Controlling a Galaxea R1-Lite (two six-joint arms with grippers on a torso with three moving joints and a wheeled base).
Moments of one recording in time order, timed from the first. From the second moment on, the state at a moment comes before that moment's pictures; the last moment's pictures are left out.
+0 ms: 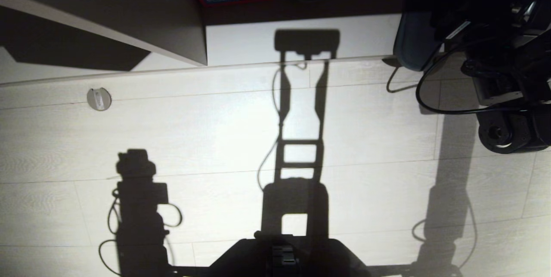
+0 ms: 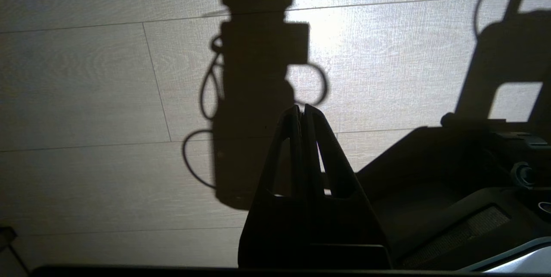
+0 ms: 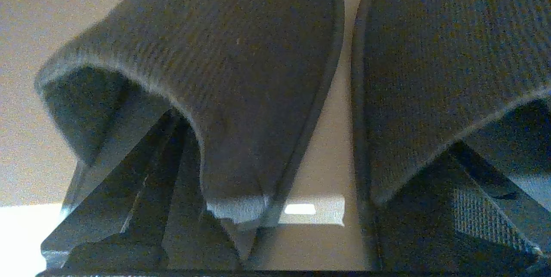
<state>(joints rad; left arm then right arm) 0.00 0.00 0.00 -0.01 0.00 -0.01 0.02 1.92 -1.23 -1.49 -0.05 0.00</state>
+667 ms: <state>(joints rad) 0.00 0.00 0.00 -0.01 0.00 -0.01 0.02 1.99 -1.36 -1.50 -0.05 -0.01</state>
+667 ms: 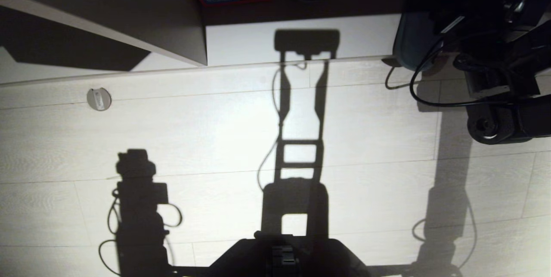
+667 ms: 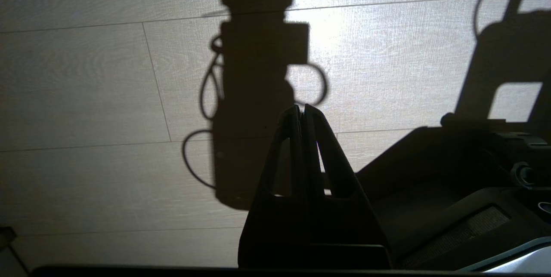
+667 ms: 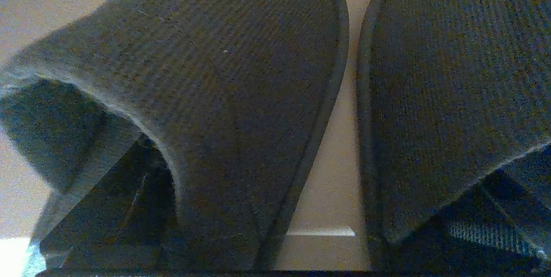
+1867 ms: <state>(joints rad) 0.00 0.00 0.00 -0.01 0.00 -0.01 0.02 2.06 -1.46 -1.49 -0.05 -0.02</state>
